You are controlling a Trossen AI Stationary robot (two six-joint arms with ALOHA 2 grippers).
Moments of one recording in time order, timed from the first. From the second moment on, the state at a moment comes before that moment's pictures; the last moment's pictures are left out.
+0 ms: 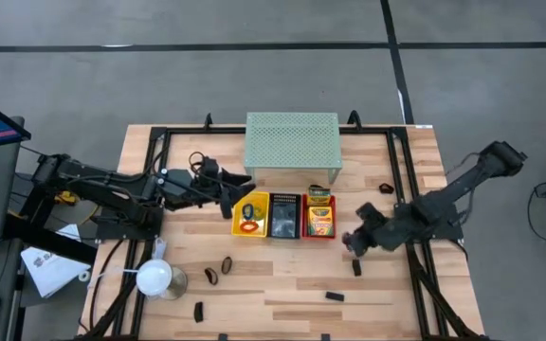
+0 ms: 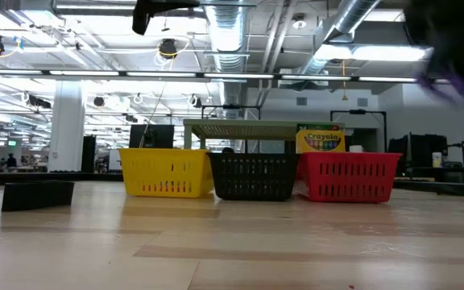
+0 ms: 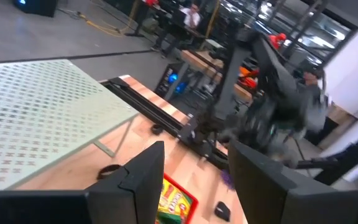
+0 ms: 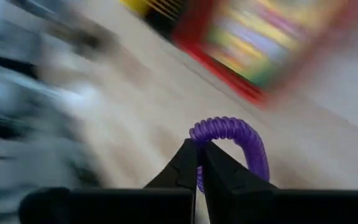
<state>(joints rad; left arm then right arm) -0.16 1.09 0.82 0.16 -0.48 -0.56 0.58 0.99 0.68 -0.55 0.36 1.49</state>
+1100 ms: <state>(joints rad) -0.16 1.59 0.91 1.01 -0.19 -0.78 0.28 1.13 0.74 0.71 0.29 1.00</state>
